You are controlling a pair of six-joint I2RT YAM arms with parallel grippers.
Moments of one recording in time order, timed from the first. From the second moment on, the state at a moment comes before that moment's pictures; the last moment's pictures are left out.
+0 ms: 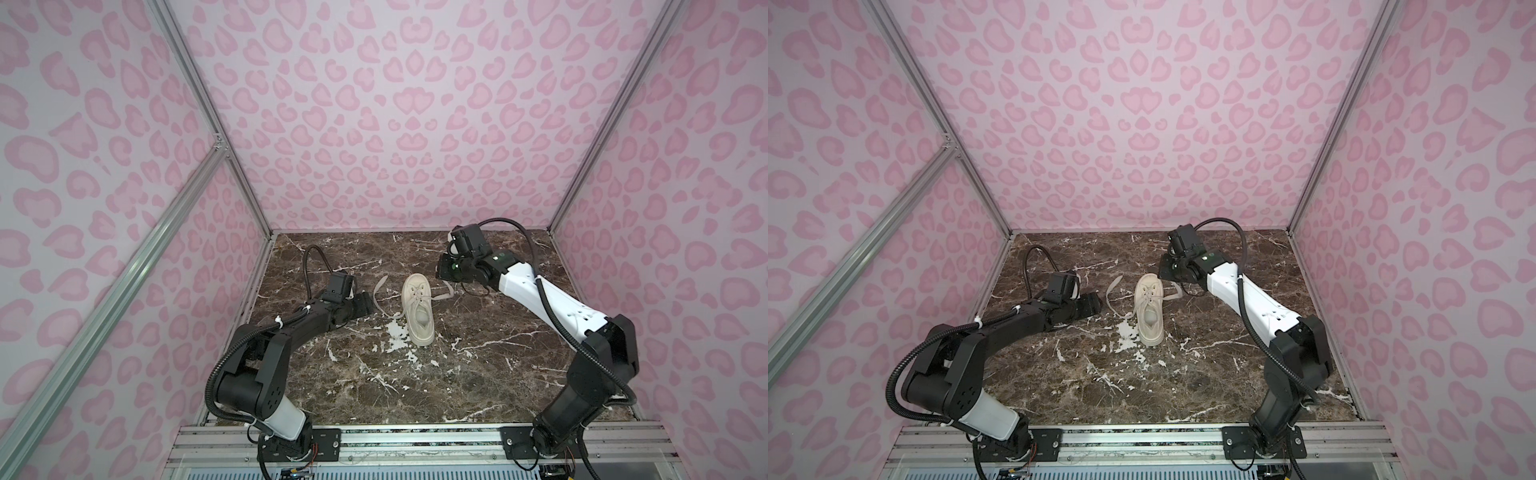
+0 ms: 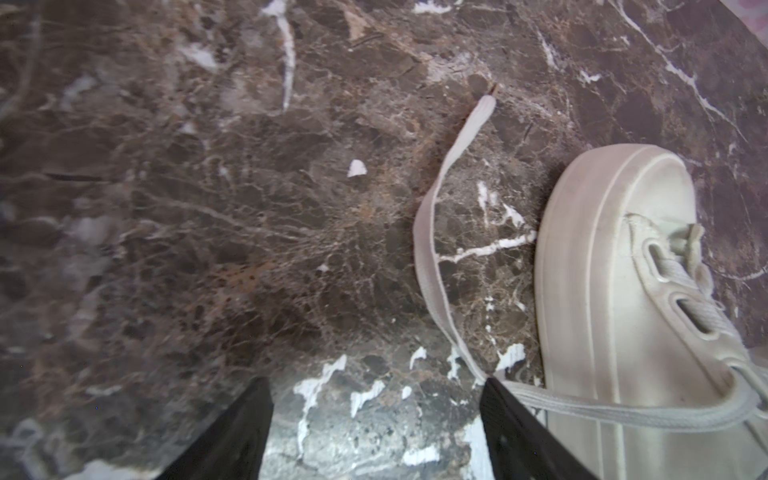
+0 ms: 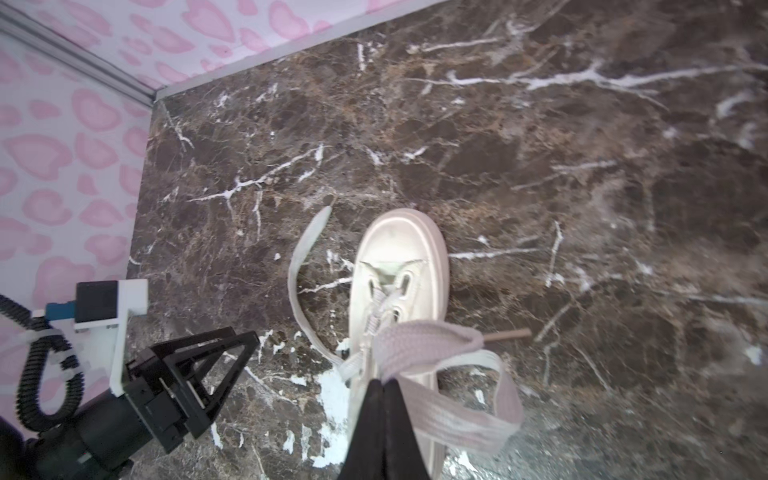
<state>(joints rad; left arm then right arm) -0.30 1.57 0.82 -0.17 0.10 -0.55 0.55 1.73 1.56 -0.66 -0.05 0.58</state>
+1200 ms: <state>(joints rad) -0.29 1.61 0.86 -0.21 0.19 -0.54 0.64 2.40 2.16 -0.80 -0.19 0.58</state>
